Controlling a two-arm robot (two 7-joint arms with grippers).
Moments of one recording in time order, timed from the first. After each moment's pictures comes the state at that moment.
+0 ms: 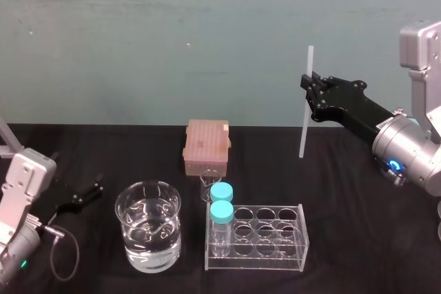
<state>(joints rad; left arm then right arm) -0.20 0.60 0.45 -1.41 -0.25 -0.12 0.03 0.36 0.46 -0.28 -1.62 0.45 0.19 0.28</state>
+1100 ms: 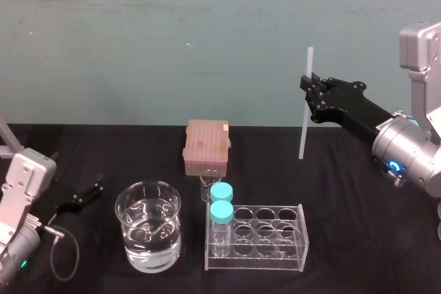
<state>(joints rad) -0.20 0.60 0.45 -1.41 -0.25 -0.12 0.03 0.35 0.45 -0.28 -1.62 0.44 0.19 0.29</state>
